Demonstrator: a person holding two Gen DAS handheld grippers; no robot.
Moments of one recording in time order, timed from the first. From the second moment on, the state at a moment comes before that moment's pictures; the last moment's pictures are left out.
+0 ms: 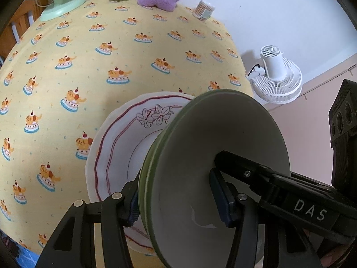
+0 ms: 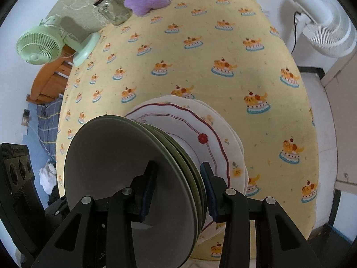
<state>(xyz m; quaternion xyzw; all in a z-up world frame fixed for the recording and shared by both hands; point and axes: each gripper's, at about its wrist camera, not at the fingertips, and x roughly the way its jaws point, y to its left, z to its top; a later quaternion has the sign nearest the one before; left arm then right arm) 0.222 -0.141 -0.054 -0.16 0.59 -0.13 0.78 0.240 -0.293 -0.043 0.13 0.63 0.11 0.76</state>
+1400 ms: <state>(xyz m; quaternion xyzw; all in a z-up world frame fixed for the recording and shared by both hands) 0.136 -0.042 0.029 -0.03 0.41 -0.09 0.90 0.142 -0.223 0.044 0.05 0.42 -0.02 0.91</state>
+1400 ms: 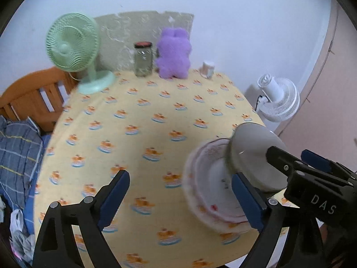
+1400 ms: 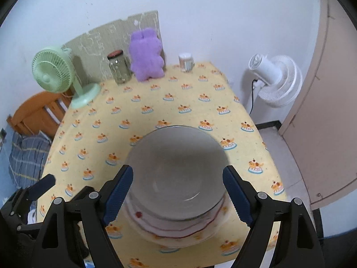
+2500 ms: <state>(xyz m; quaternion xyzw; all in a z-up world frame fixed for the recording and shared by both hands) 0.005 0.040 -0.014 -0.02 0.31 0.00 0.95 0.010 -0.140 -0.010 0.02 0.33 0.02 0.95</state>
